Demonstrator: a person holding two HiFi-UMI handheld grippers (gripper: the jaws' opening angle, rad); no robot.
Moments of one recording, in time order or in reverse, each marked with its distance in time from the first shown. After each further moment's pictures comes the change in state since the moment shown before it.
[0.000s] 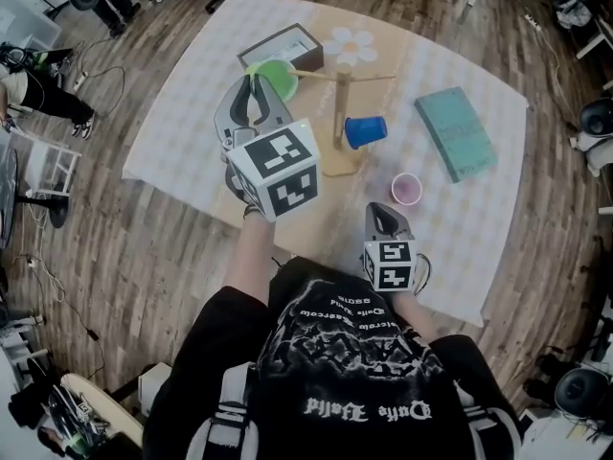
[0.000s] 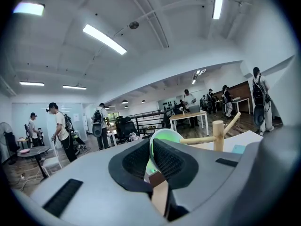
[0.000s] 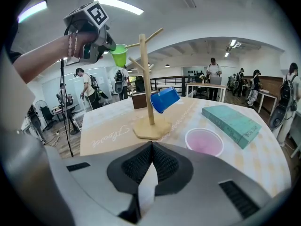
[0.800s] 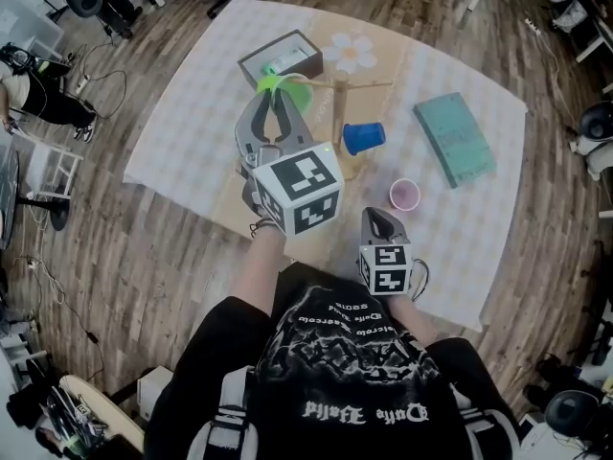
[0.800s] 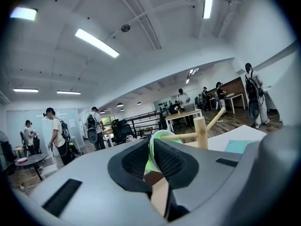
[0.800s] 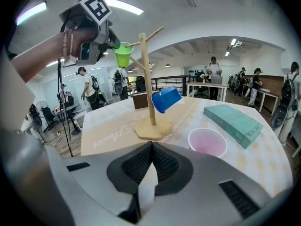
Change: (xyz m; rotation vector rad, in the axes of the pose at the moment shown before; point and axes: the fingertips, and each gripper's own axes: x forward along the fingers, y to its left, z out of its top) left arm -0.013 -0.033 -0.005 0.075 -0.020 -0.040; right arm 0.003 0.003 0.000 0.007 0.006 0.011
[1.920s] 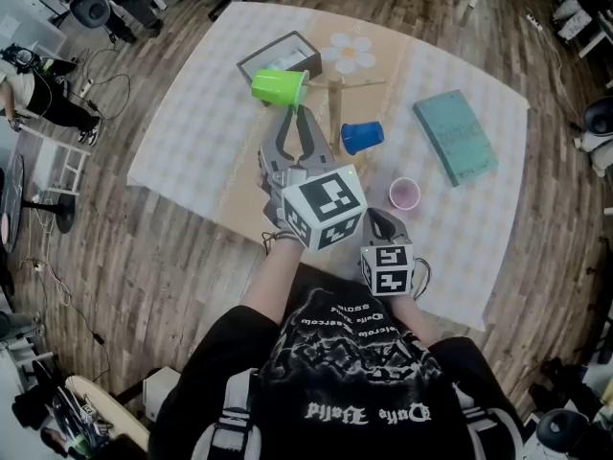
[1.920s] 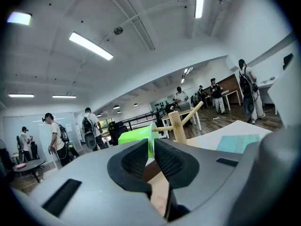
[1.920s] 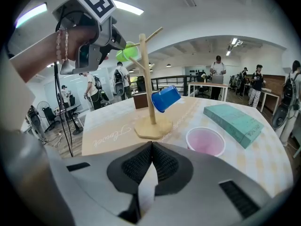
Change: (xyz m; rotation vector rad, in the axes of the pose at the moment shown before) left arm -0.016 -0.045 -0.012 0.053 -0.017 -0.036; right arm -0.003 -0.004 -0.001 -0.004 -0.005 0.016
